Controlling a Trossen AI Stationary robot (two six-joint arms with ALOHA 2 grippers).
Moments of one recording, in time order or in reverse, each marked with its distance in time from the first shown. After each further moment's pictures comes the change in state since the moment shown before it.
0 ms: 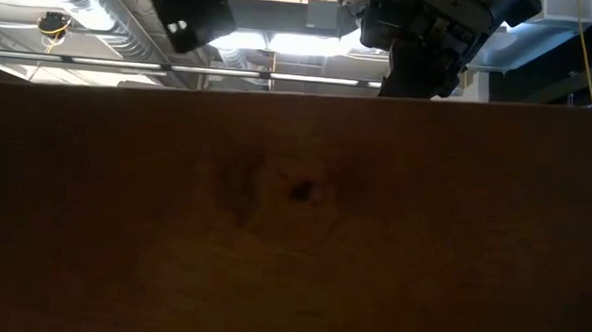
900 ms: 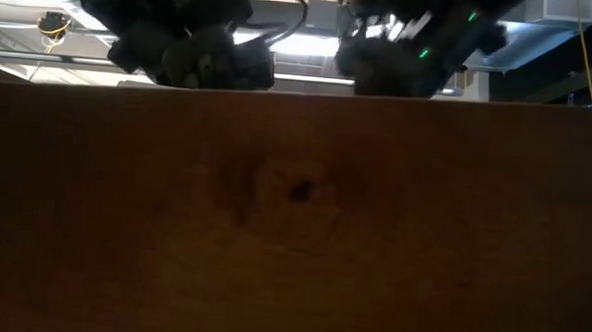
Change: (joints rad) left arm 0.346 0.054 -0.418 0.600 0.157 0.200; right arm -0.091 0.130 -0.001 0.146 0.026 0.086
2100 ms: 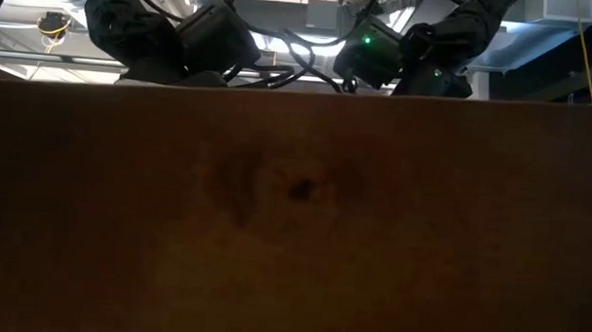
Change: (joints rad) left arm 0.002 0.152 -0.006 0.029 0.116 -0.018; right arm -0.124 0.138 0.000 0.014 -0.196 0.167
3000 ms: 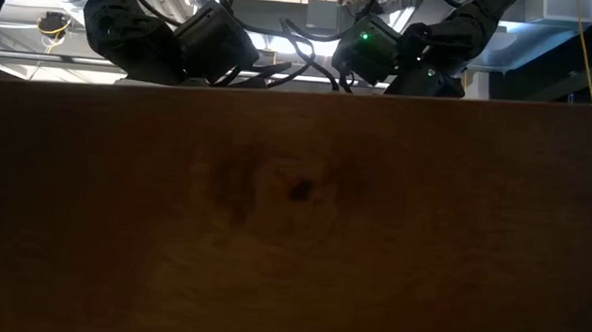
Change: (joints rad) left arm 0.013 0.006 -0.005 0.067 -0.002 0.141; right arm -0.021 0.000 0.001 0.081 0.002 -0.015
